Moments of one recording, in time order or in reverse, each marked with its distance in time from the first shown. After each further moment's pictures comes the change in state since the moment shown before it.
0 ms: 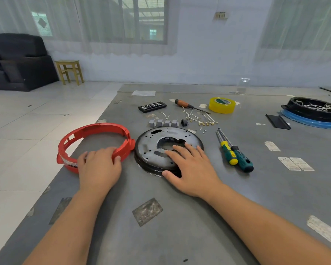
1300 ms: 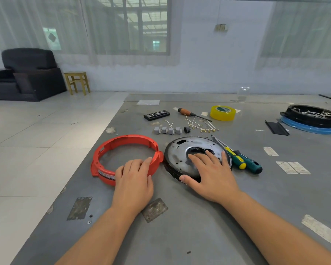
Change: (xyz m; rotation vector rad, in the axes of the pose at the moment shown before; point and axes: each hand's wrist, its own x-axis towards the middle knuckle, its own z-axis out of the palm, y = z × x) left_hand -0.061 0.042 0.011 -0.062 0.141 0.358; right_hand -0.031 0.025 -0.016 -0.082 -0.007 0.133
